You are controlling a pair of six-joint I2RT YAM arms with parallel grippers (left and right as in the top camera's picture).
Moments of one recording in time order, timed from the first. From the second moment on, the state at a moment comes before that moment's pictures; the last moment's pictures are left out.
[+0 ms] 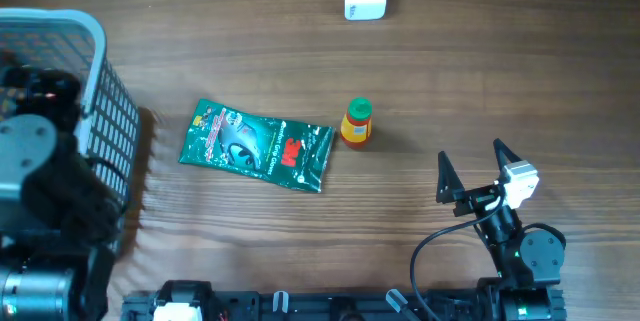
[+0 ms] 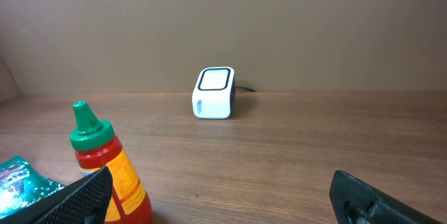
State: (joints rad) left arm -0.03 0.89 1.43 -0.79 -0.85 -0.79; right arm 0.03 0.02 0.01 0.01 -0.22 0.12
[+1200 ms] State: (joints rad) left arm 0.90 1.69 1.43 -1.11 -0.10 -0.88; right arm 0.03 0.02 0.01 0.01 -0.22 0.12
